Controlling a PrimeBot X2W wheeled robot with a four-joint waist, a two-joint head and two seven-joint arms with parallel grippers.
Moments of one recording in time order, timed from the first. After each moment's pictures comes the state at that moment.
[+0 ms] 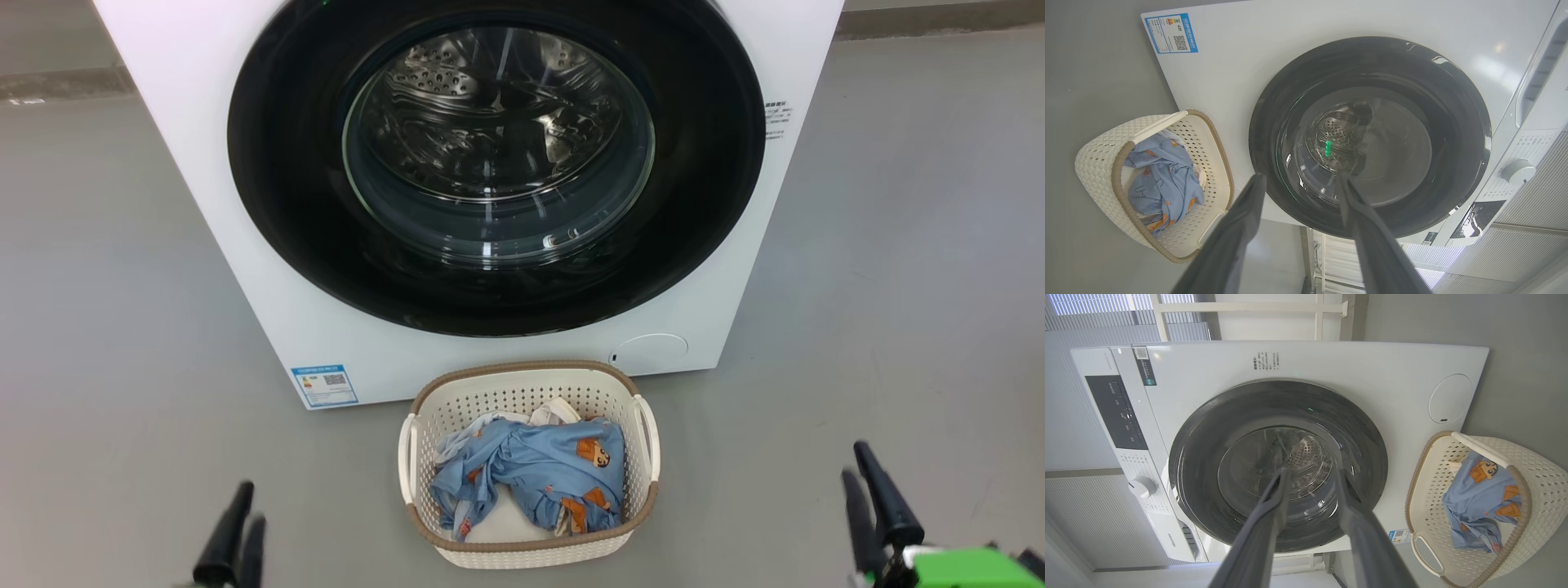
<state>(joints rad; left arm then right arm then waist) -0.04 0.03 0.07 0.30 -1.62 -0.13 0.11 -0.05 -0.04 -0.14 0.30 1.62 0.13 0.10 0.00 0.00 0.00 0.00</state>
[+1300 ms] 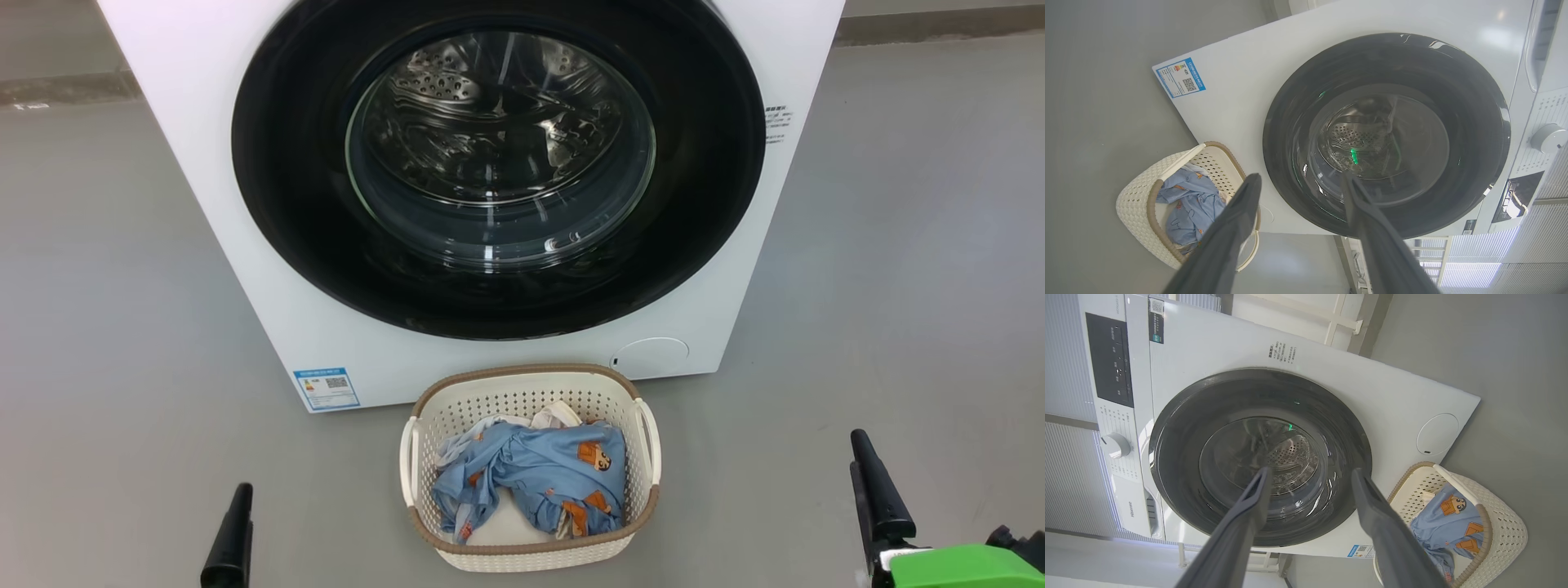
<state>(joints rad) 0.00 0.02 0.04 0.27 -1.43 -0.13 0.01 0.00 -0.03 -0.10 0.22 1.37 0.13 0.00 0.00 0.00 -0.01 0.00</state>
